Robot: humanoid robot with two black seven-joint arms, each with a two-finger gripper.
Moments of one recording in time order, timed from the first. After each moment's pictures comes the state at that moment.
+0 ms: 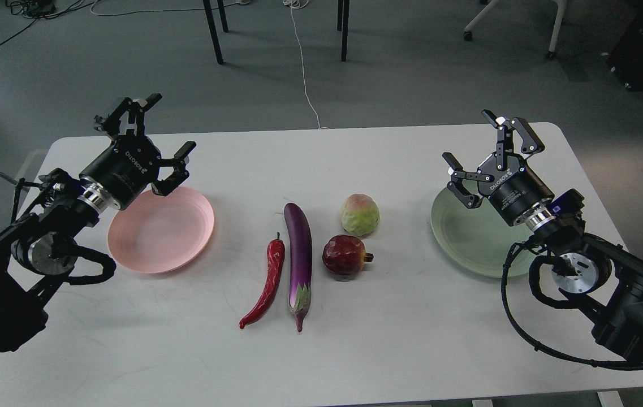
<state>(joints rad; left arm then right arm) -0.48 0.44 -0.94 -0.94 0.25 -0.49 -0.23 0.59 -0.42 0.56 0.85 -0.07 0.49 0.49</state>
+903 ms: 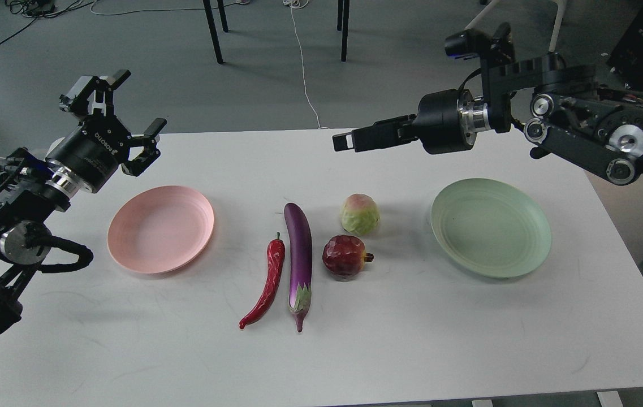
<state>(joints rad) -0.52 0.51 -0.98 -0.95 0.35 -0.49 -0.29 1.39 -0.43 0.00 1.04 -1.33 0.49 0.49</state>
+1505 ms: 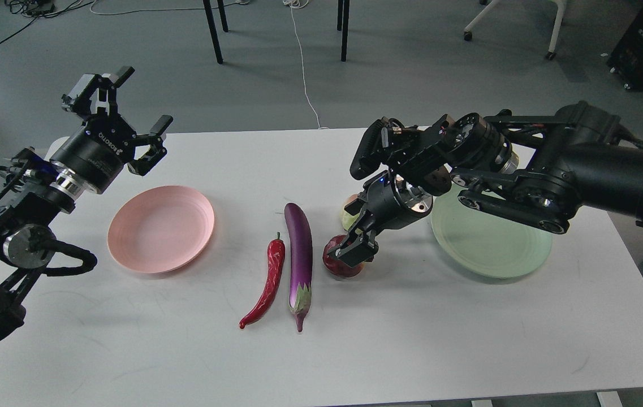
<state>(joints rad) -0.50 0.51 -0.99 -1.01 0.35 -0.49 -0.31 1.38 -0.22 -0.17 1.06 -1.80 0.49 0.49</state>
